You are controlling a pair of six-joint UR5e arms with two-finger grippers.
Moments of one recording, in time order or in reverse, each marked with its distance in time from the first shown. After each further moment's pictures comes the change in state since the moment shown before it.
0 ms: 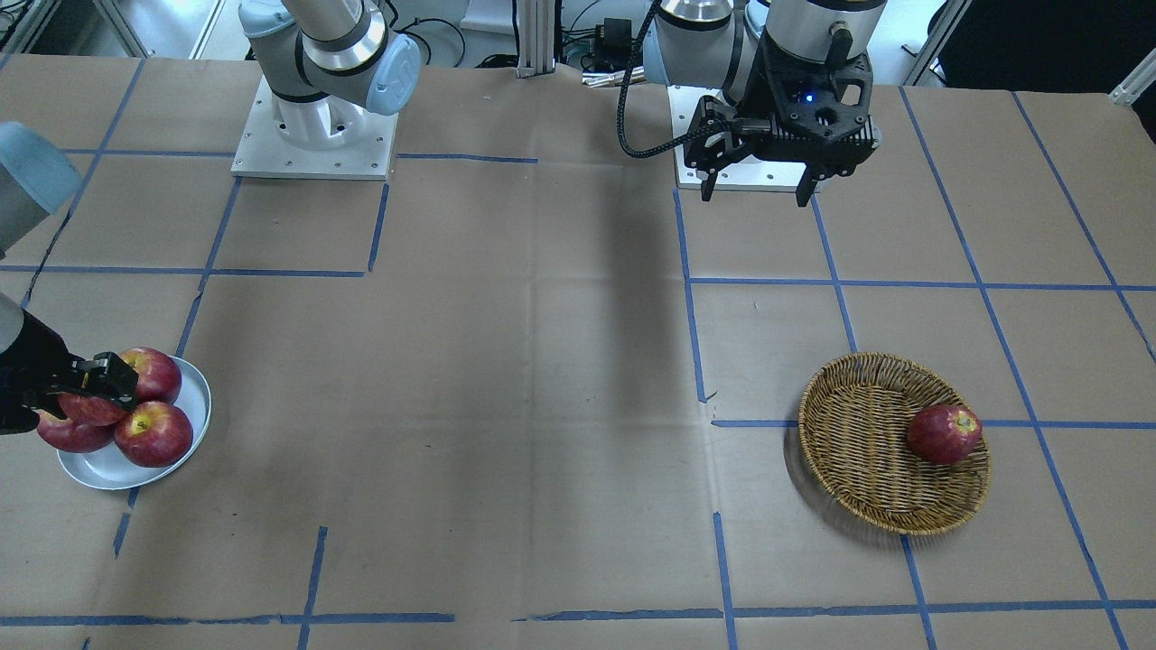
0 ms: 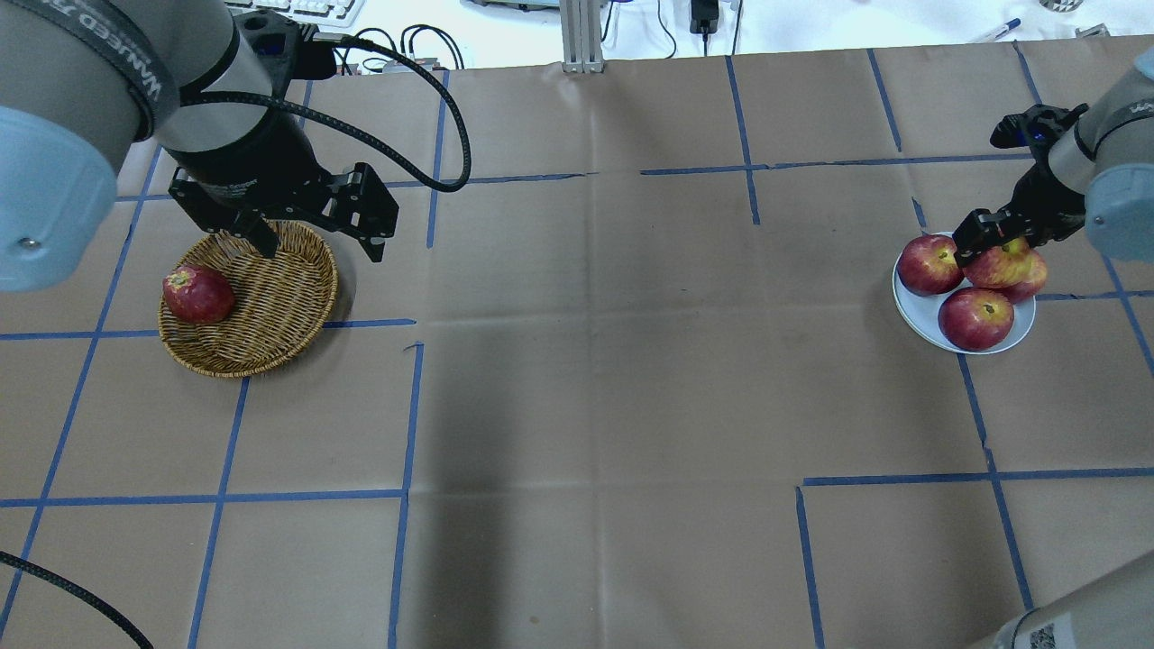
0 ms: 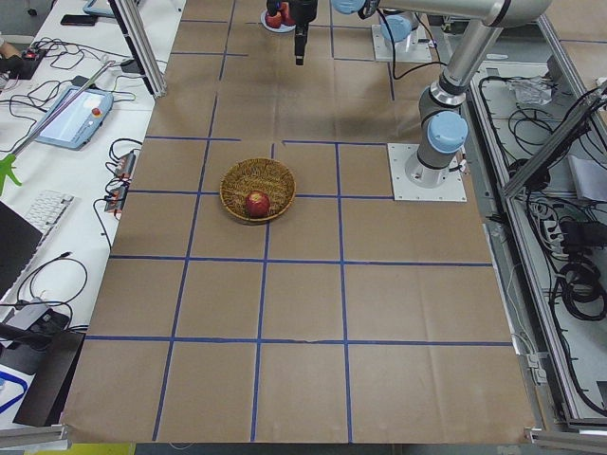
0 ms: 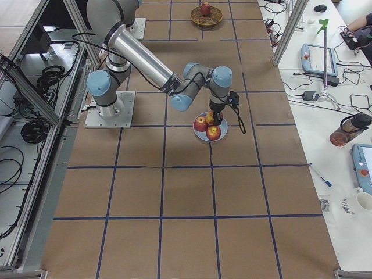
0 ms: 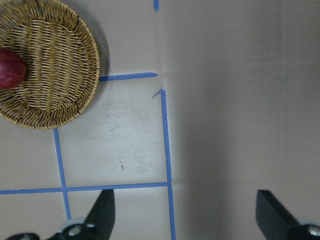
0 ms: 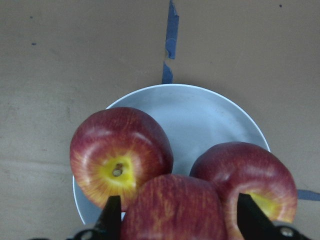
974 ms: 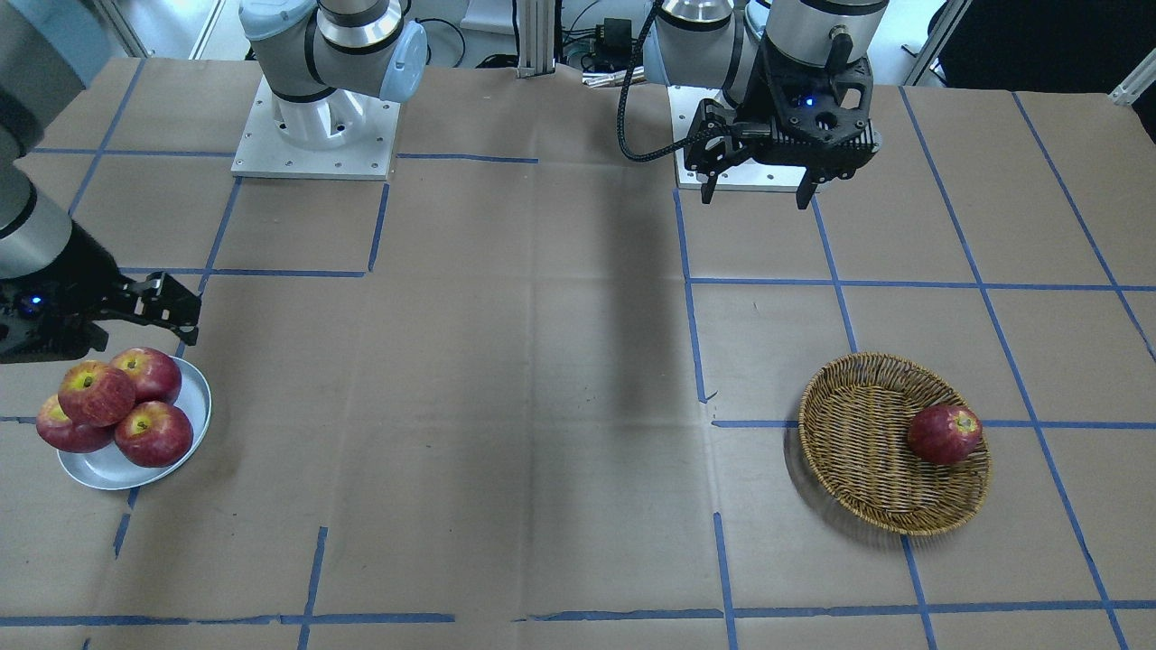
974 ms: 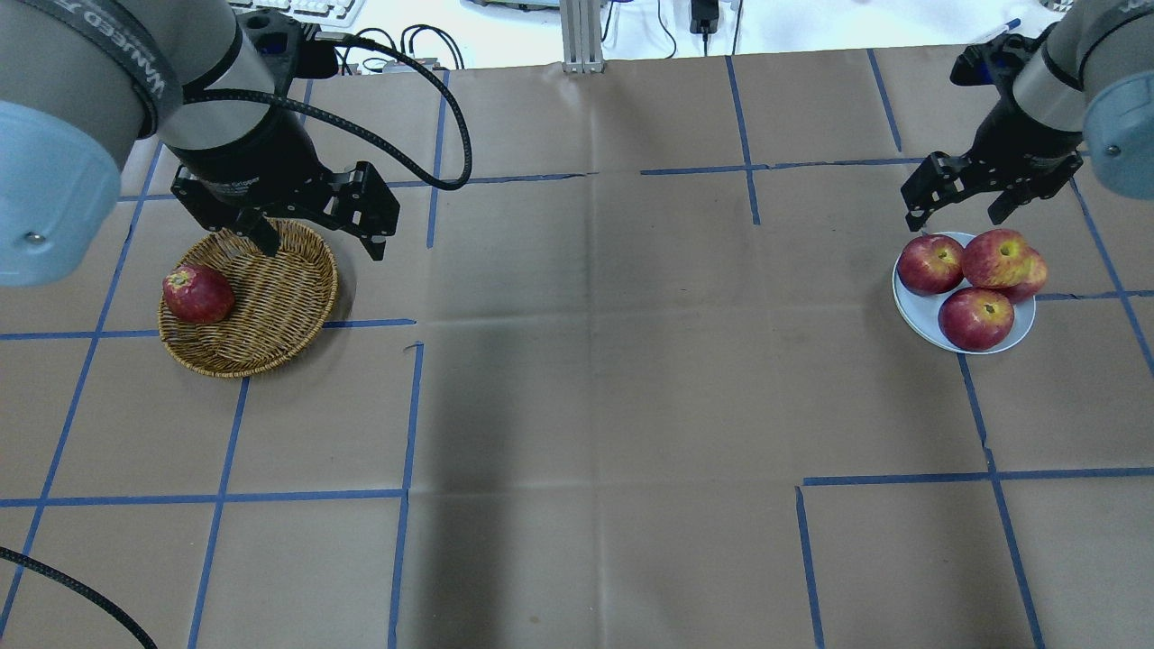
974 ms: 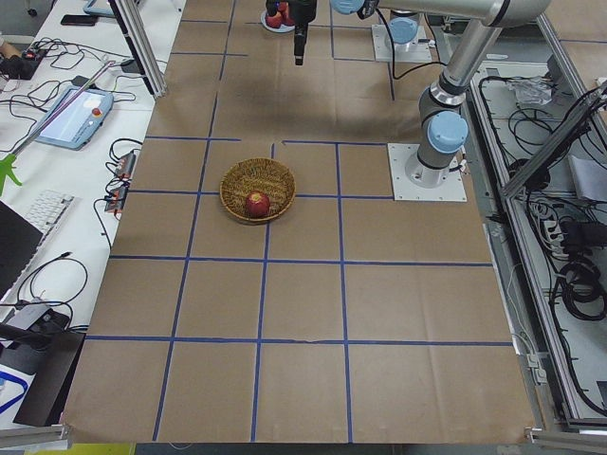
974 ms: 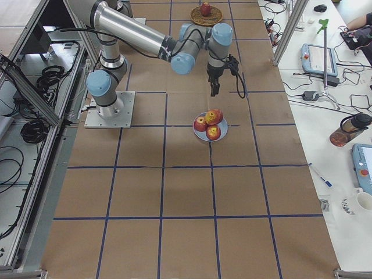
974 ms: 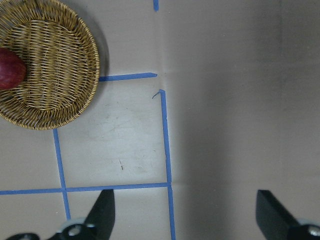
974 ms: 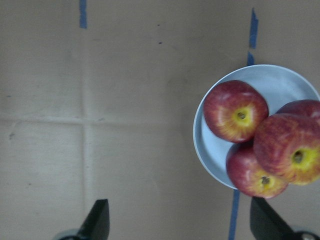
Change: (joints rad) left arm 0.000 -0.005 0.003 0.000 0.000 0.000; right arm 0.211 -0.213 -0.096 0.346 -0.008 0.262
